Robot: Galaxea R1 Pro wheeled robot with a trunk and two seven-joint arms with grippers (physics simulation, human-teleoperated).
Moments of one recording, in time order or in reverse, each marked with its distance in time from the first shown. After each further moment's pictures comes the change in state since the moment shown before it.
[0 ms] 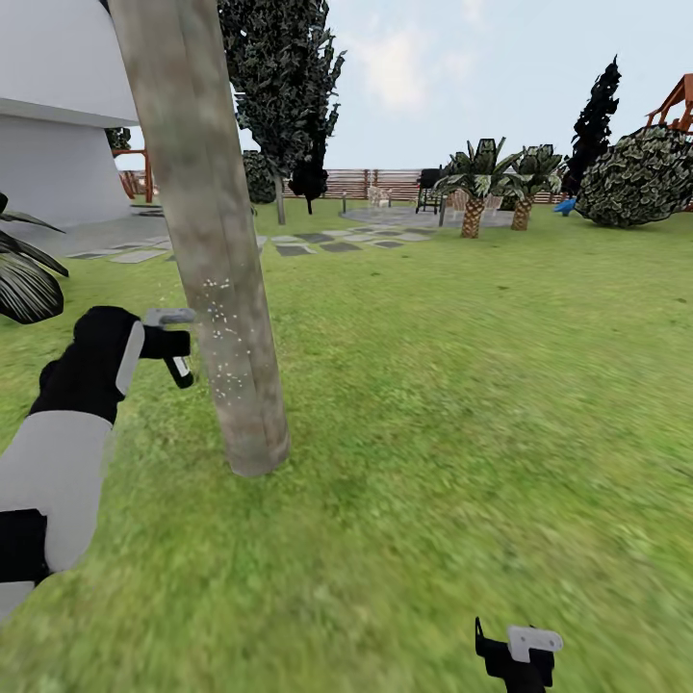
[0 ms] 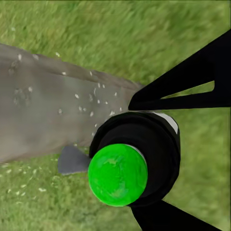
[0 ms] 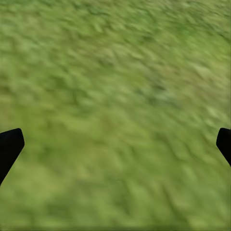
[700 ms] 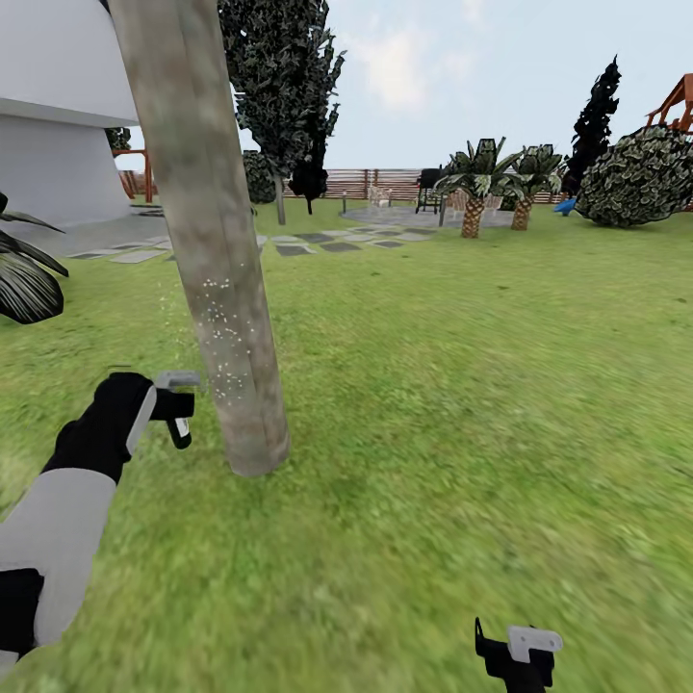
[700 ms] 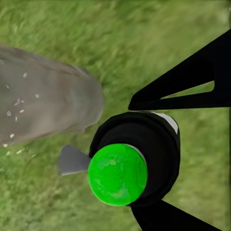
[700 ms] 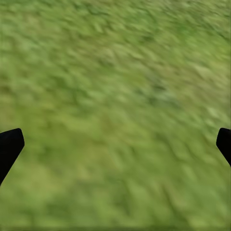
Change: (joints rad) left arm 0.200 0.010 -0.009 0.039 0.003 -0.050 0.009; right arm 0.000 0.000 0.000 0.000 0.000 0.000 0.000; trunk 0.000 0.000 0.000
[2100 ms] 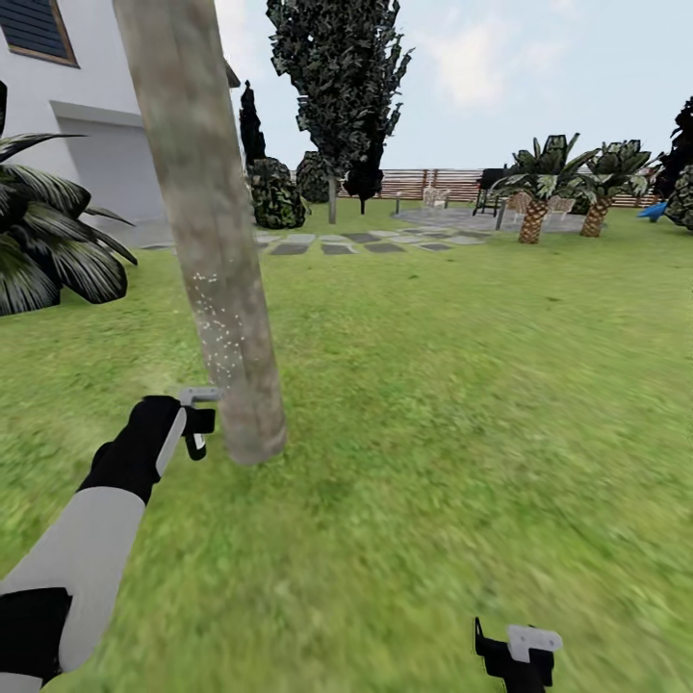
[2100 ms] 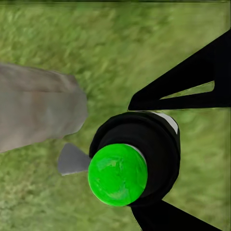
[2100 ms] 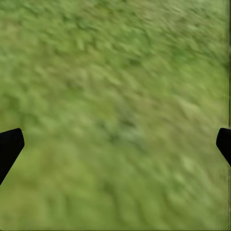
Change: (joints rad) left arm 0.065 -0.092 0.005 0.029 0.005 -0.112 0.126; right arm 0.000 0.000 0.000 -0.001 0.000 -0.001 0.000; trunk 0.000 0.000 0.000
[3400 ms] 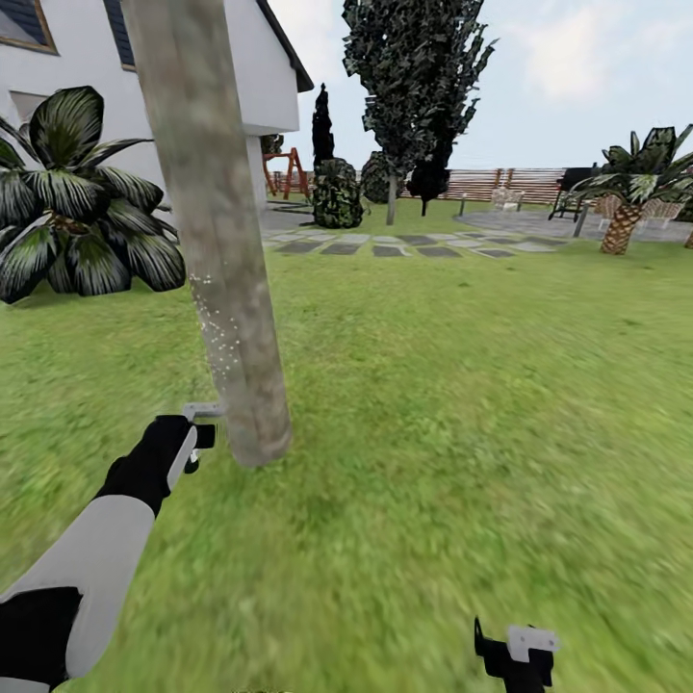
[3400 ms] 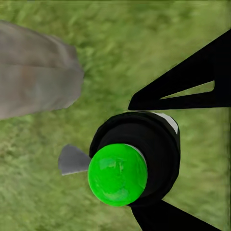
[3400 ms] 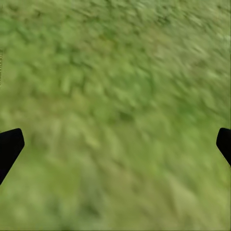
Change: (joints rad) left arm 0.015 -0.025 0.007 0.127 -0.003 -0.135 0.135; right arm 0.000 0.002 0.001 0.000 0.000 0.000 0.000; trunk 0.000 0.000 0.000
